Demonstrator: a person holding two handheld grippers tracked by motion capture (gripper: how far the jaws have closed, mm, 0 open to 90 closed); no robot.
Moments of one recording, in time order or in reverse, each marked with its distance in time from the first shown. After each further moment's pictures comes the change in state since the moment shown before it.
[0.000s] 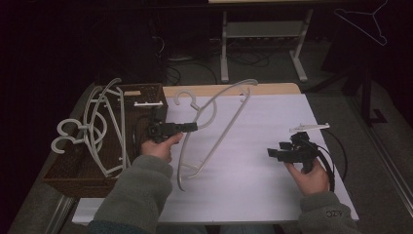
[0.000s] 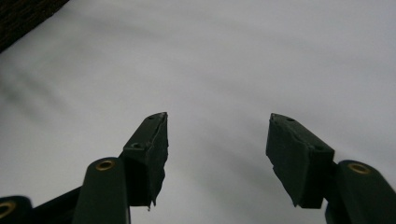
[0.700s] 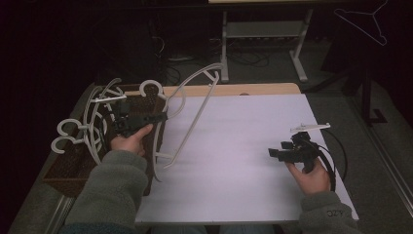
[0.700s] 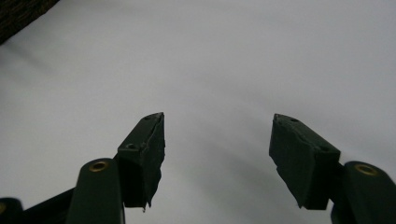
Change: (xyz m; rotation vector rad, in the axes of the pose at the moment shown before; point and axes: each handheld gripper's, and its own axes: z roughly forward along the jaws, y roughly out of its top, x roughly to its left) left arm 0.018 0.020 -0.069 -0.150 0.047 -0.041; right arm -0.003 0.000 -0.001 0.006 -0.015 -0.007
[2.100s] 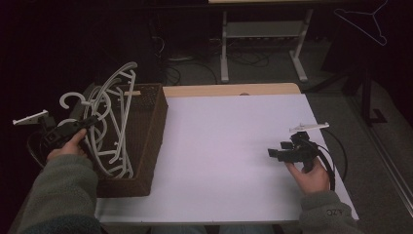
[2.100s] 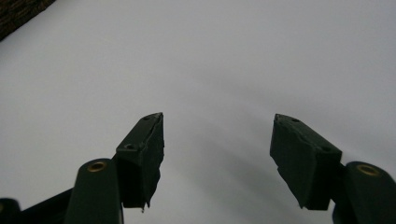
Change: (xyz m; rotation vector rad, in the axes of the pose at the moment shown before) left arm 0.105 0.012 -0.137 -0.333 0.260 -0.202; right arm -0.001 0.001 0.003 0.007 0.008 -0.009
